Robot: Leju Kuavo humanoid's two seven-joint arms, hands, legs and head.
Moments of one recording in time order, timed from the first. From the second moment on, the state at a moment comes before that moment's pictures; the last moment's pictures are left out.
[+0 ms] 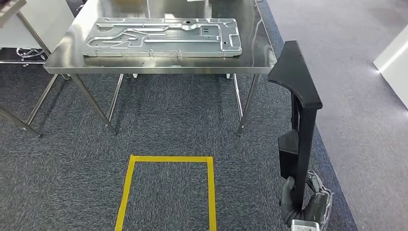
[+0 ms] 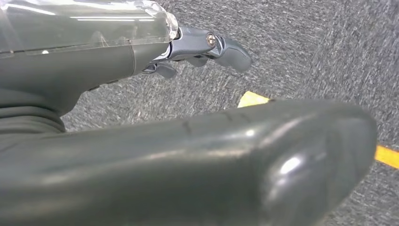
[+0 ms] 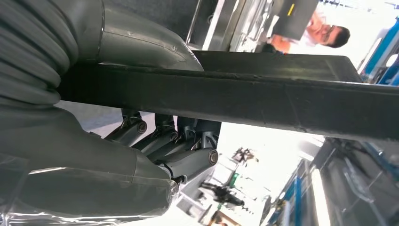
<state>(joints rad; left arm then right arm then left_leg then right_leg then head) -0.03 0.04 0.82 -0.24 -0.33 0.16 -0.47 0.41 0.17 0.19 -1.94 0.60 -0.52 -0.41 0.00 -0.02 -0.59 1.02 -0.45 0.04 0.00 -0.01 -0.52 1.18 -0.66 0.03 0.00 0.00</state>
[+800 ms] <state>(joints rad) -0.03 0.03 0.85 -0.24 -0.35 0.13 -0.47 0.36 0.15 0.17 -1.90 0.59 -0.52 -0.36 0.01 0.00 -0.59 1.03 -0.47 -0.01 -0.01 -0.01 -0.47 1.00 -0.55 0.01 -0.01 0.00</state>
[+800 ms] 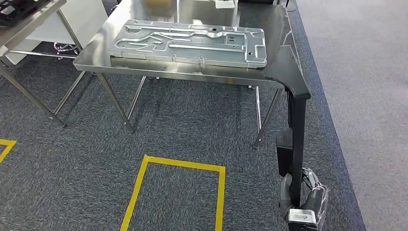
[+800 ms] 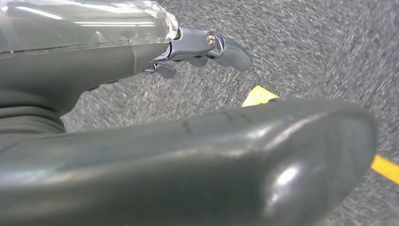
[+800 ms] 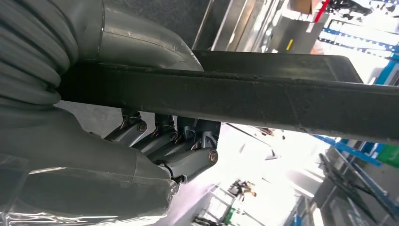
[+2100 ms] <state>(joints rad) -0.03 0.01 0.90 -0.23 -0.42 0.13 -0.44 0.08 -0.03 -0.11 -1.98 0.41 -0.46 -0.34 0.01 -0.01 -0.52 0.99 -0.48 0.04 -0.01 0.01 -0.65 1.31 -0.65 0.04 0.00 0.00</state>
